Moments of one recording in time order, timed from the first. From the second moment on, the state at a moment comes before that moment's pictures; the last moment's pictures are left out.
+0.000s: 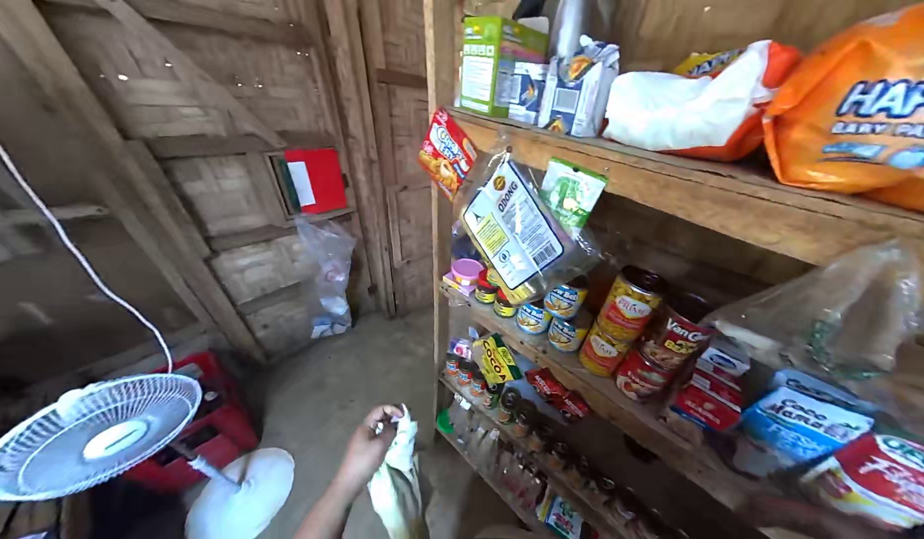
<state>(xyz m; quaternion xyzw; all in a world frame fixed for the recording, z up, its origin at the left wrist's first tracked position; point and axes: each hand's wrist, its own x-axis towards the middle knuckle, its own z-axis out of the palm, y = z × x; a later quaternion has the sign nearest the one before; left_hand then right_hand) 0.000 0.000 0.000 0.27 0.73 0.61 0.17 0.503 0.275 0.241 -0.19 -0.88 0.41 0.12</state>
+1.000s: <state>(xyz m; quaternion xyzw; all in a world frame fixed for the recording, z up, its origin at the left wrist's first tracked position) -0.134 0.190 0.357 0.67 0.61 0.43 0.03 0.069 0.257 0.452 -0.30 -0.89 -0.18 0.28</state>
